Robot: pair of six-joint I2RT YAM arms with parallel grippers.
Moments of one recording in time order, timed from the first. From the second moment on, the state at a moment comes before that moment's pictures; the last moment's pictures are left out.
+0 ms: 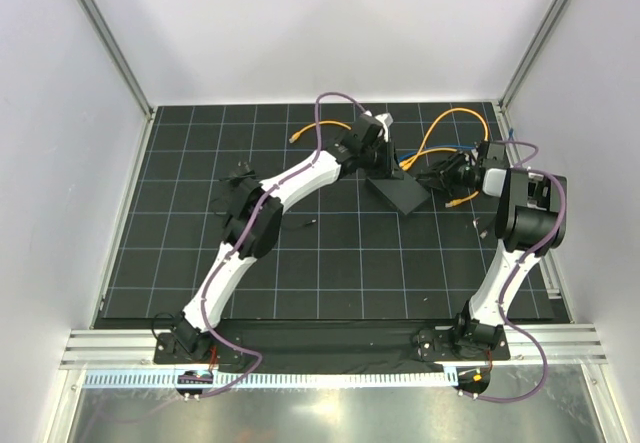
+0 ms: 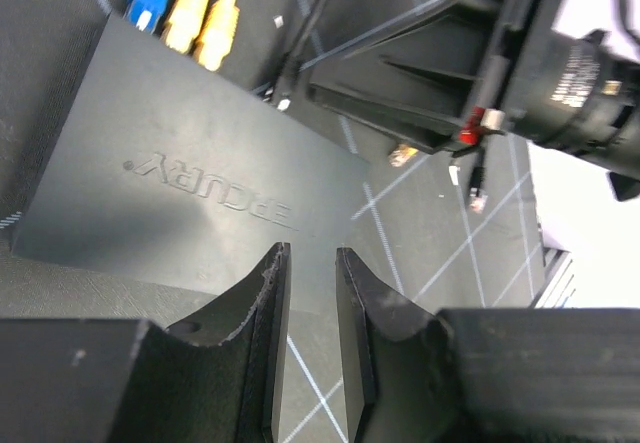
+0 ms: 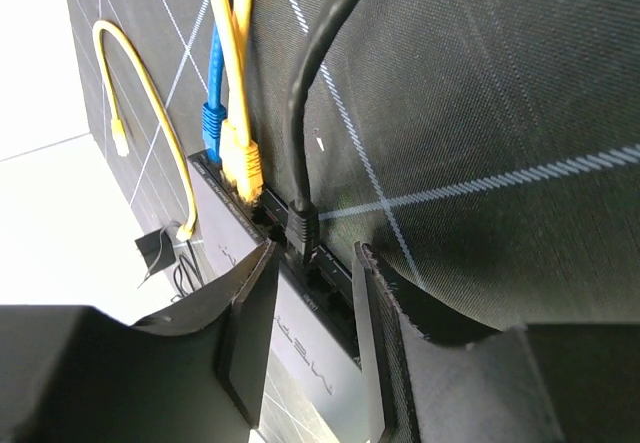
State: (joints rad) left arm -0.76 2.43 2.16 -0.37 0.29 -0.67; right arm -0.23 1.98 1.10 0.02 -0.61 0.81
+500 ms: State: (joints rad) left arm -0.76 2.54 2.18 -0.34 0.33 -0.71; right arm -0.22 2.05 1.10 0.14 -0.71 0.81
